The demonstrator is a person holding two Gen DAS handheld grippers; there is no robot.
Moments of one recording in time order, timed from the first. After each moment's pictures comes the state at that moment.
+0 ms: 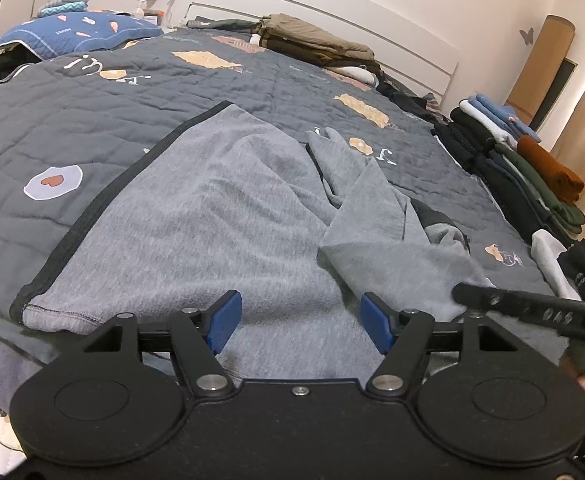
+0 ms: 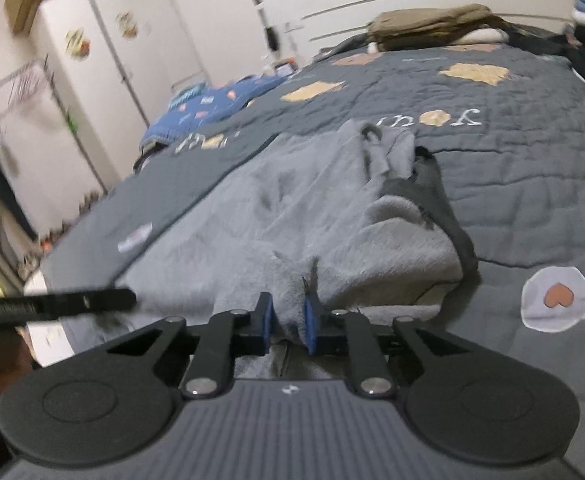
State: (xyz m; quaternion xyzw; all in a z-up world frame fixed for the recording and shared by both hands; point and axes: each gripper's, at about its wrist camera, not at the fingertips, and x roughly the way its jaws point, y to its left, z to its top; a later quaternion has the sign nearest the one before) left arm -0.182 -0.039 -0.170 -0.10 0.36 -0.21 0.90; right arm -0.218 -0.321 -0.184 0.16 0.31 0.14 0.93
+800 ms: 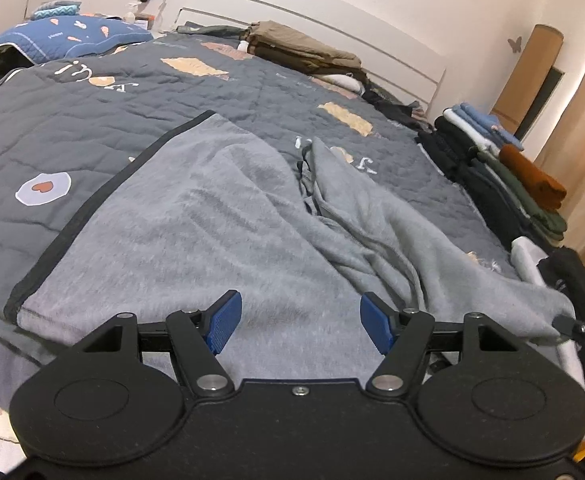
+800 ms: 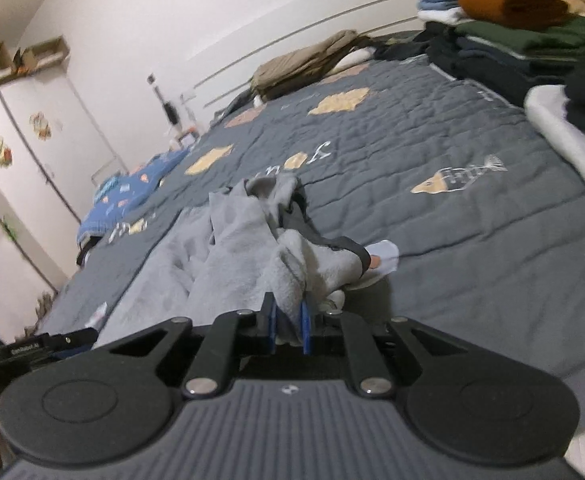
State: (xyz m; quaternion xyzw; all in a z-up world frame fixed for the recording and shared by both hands) left arm -0.196 -0.043 -0.151 -0.11 0.35 -0.23 0.90; right arm -0.334 -0.420 -0.159 0.26 0.27 -0.01 0.93
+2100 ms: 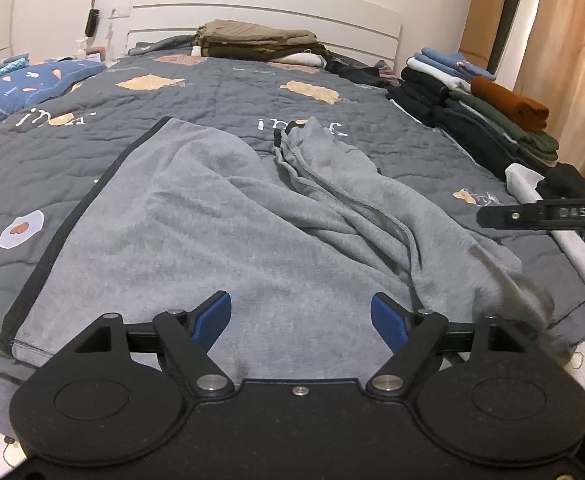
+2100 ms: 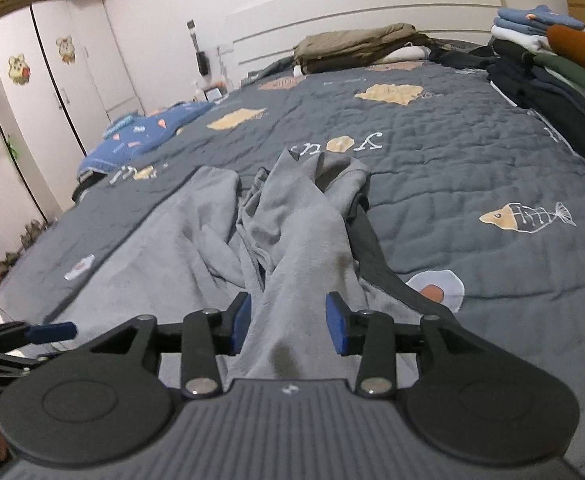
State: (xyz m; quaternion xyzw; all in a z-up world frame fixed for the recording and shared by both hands) left arm -0.214 -0.078 -0.167 0.01 0.34 -0.26 0.90; right arm -0.241 -0.360 -0.166 0.12 0.32 0.04 0.94
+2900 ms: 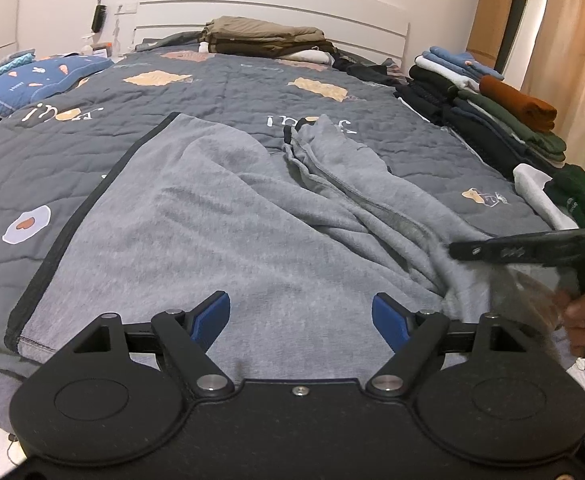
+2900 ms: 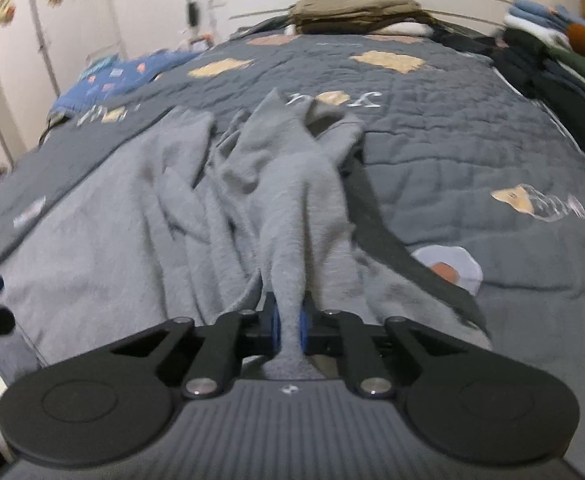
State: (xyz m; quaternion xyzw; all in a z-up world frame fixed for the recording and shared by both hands) left arm -0.209 -0.073 -0.169 0.01 0.34 -0.25 0.90; right arm -0.220 -0.355 -0.203 0.09 0.36 0.00 0.93
